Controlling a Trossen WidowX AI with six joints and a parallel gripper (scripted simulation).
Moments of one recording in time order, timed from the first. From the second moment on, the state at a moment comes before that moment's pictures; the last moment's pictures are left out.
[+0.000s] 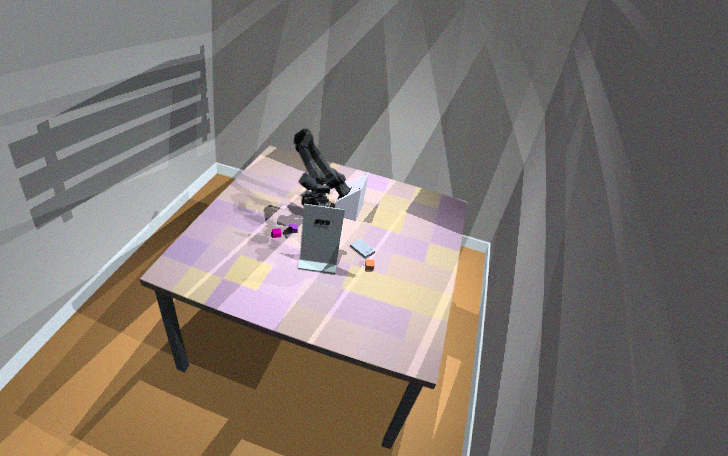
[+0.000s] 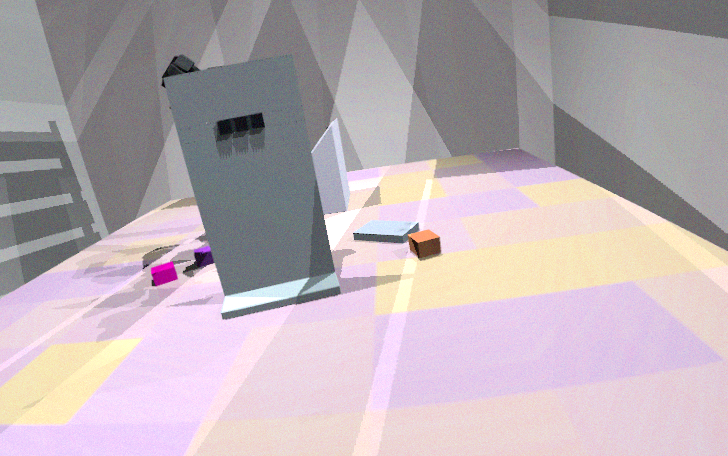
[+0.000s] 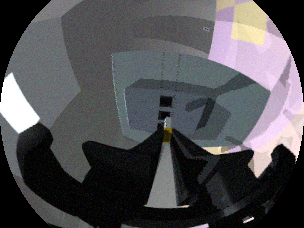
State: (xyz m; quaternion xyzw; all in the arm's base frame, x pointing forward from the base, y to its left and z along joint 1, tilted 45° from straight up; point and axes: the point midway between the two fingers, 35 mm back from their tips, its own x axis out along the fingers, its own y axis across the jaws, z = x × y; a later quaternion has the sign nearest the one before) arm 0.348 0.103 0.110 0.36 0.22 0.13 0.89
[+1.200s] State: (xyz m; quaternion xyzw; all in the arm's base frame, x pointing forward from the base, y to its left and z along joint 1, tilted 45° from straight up) arm 0.333 0.098 0.112 0.36 0.22 0.13 0.89
